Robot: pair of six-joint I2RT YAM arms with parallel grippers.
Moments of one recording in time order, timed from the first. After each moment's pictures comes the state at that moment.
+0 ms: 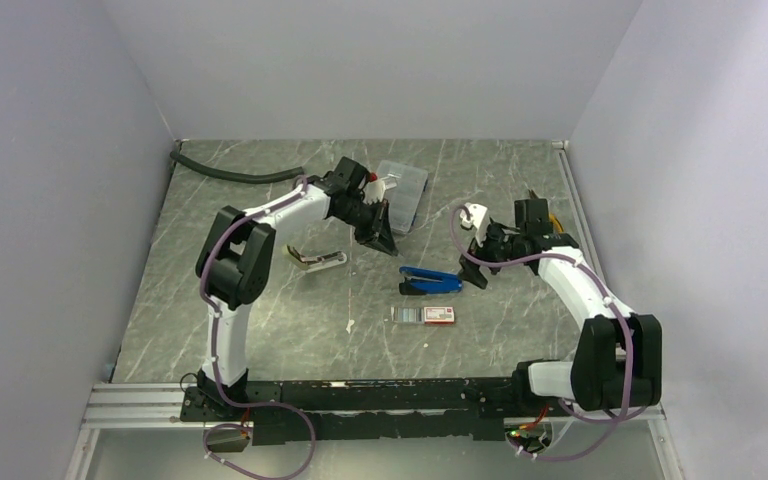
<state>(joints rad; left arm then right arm) -0.54 2.07 1.57 -0.54 0.80 -0.38 0.06 1.28 0.80 -0.50 -0.71 -0.85</state>
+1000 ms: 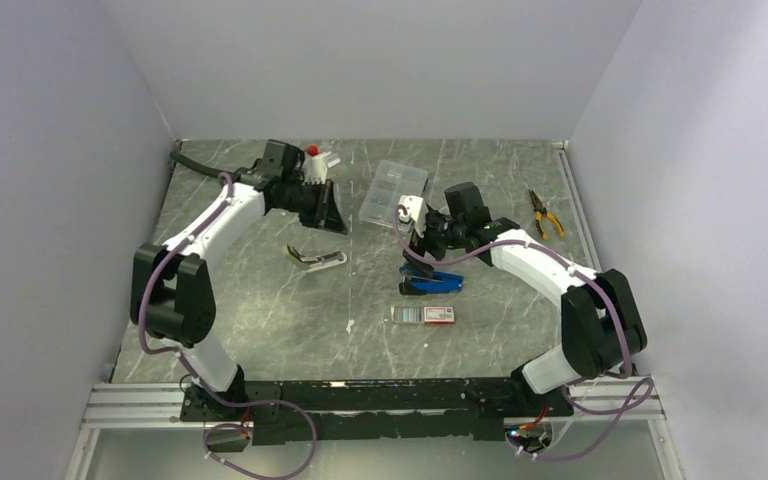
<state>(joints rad) -0.33 1.70 1.41 -0.66 0.74 -0.13 0.45 1.48 0.95 -0.27 -0.59 -0.64</state>
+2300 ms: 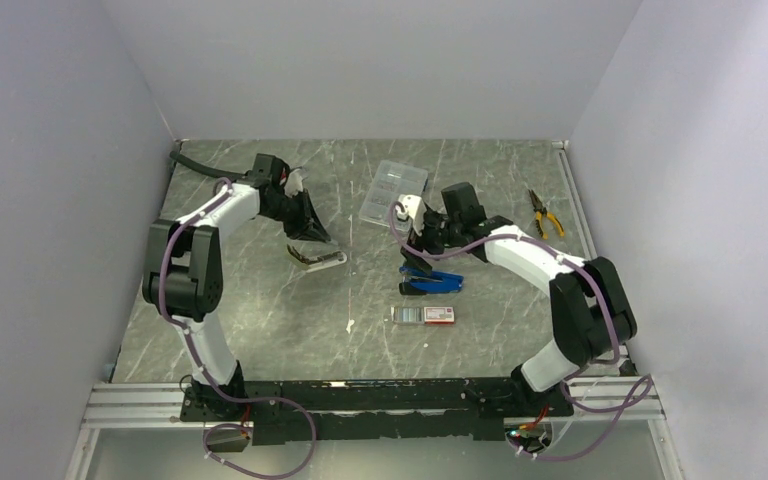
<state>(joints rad) -0.18 1.84 1.31 -0.61 0.63 -0.50 0.45 1.54 0.96 -0.22 -0.54 -0.62</state>
